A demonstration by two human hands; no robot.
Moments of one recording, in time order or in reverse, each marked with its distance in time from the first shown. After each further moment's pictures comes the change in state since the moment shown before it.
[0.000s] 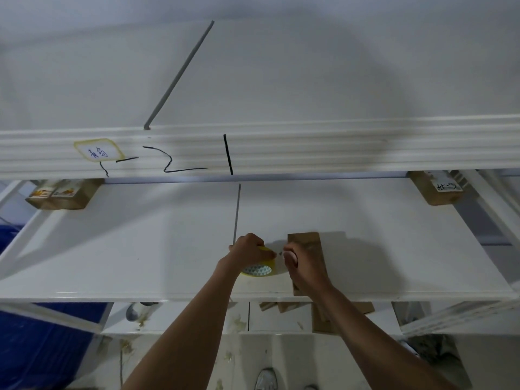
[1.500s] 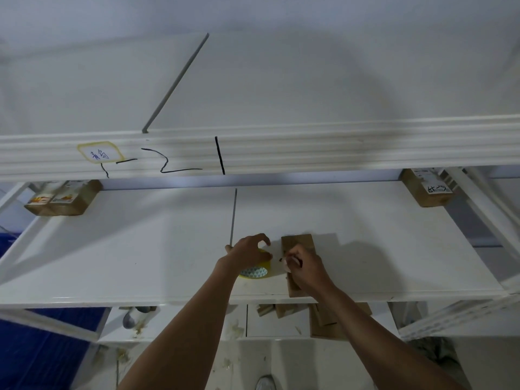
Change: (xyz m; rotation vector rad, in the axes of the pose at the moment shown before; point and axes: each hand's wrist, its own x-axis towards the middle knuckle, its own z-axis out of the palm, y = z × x) left_hand 0.000 0.006 0.003 0.019 0.006 0.023; right_hand -0.012 -0.012 -0.024 0.183 -0.046 0.154
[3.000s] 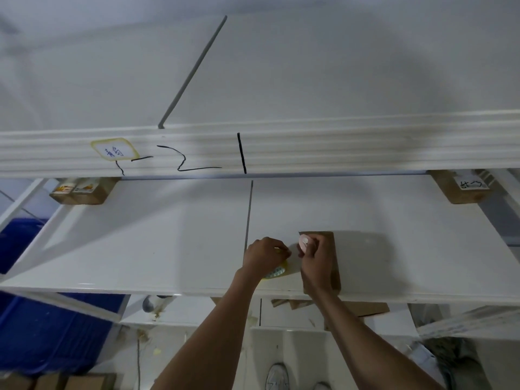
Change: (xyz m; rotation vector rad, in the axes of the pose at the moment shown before) left_hand -0.010 -0.001 0.022 -0.109 0.160 0.006; right_hand 0.021 -0.004 0.049 0.232 0.534 0.056
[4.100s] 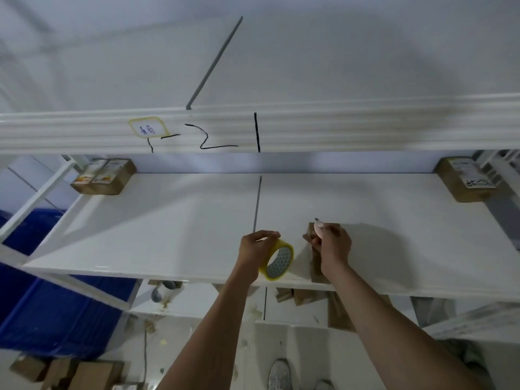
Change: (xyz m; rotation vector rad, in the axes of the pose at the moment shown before) left_hand -0.051 -0.006 -0.018 -1.012 0.214 -0.313; right_hand 0.026 -0.018 -0.014 0.629 0.057 0.553
